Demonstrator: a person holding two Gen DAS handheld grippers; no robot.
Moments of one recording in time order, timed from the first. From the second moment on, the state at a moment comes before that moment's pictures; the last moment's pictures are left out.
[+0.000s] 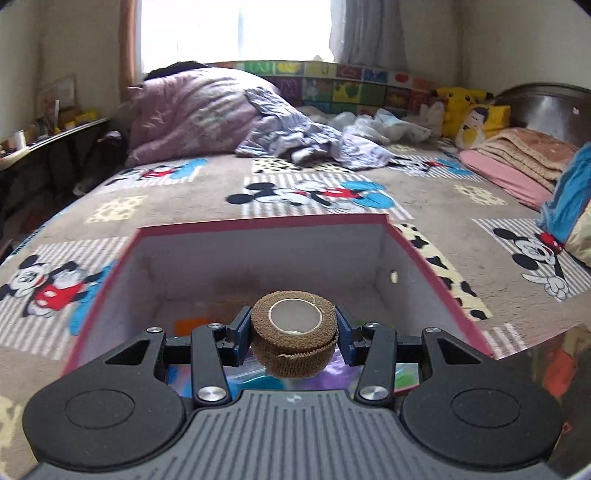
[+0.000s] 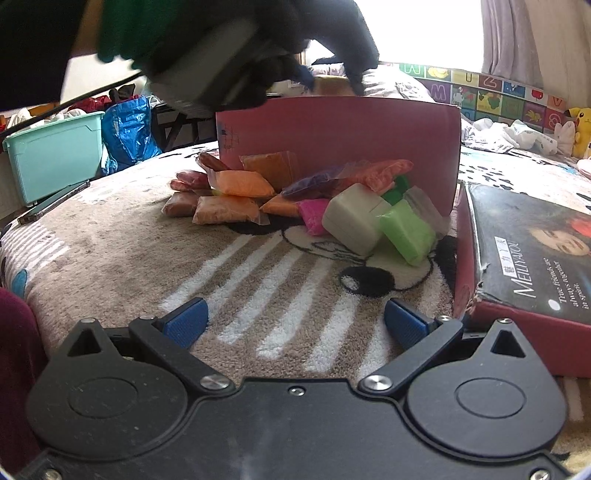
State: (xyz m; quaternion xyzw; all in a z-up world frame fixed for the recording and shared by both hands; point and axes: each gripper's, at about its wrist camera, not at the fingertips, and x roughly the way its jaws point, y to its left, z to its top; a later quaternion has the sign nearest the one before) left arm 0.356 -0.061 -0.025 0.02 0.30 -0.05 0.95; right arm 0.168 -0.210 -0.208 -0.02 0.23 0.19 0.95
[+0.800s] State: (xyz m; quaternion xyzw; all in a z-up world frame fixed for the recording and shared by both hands) left arm 0.326 -0.067 -0.019 -0.02 0.30 -0.06 0.95; right arm 0.172 -0.210 -0.207 -0.02 0.24 0.19 0.95
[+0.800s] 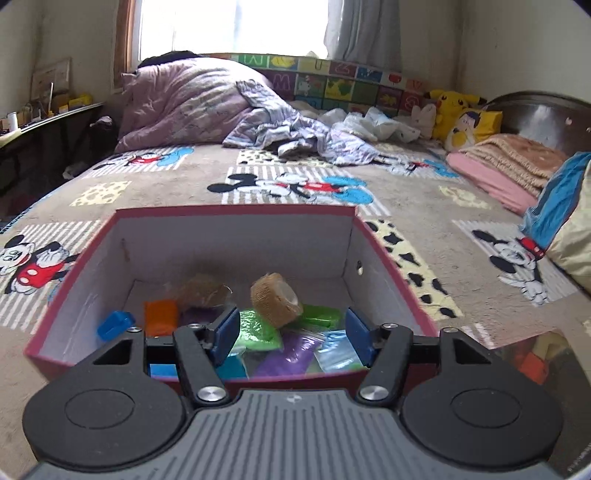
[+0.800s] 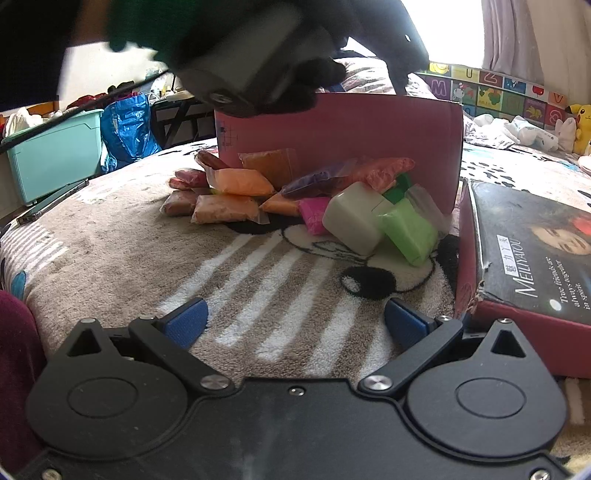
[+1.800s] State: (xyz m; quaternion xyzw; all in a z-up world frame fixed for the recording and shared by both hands) left arm 0.165 -0.095 -0.095 -0.07 0.27 -0.12 0.95; right arm 0.192 -0.463 -0.144 0.32 0.14 -0.08 0.93
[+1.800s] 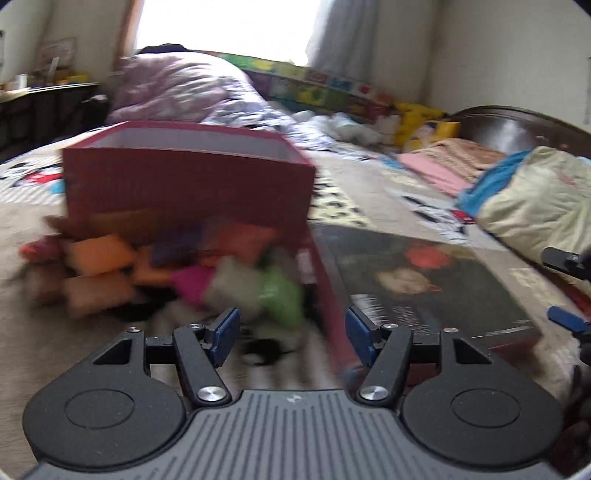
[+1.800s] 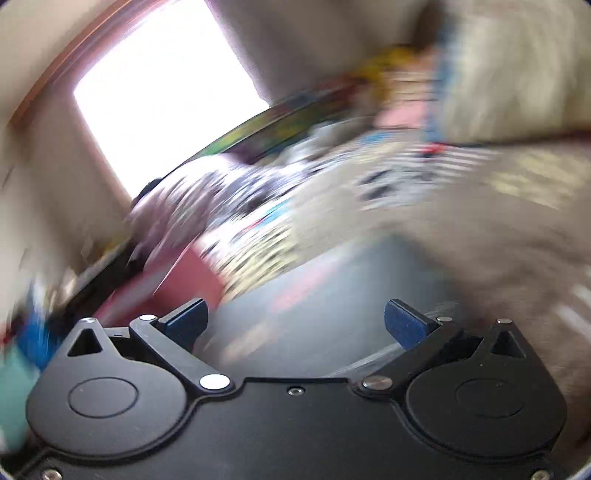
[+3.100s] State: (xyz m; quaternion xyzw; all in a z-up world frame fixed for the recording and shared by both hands) left arm 0.194 -0.106 -0.084 -0.09 0.19 -0.29 0.93; right arm 0.211 -0.451 -0.125 0.24 0.17 -0.06 0.95
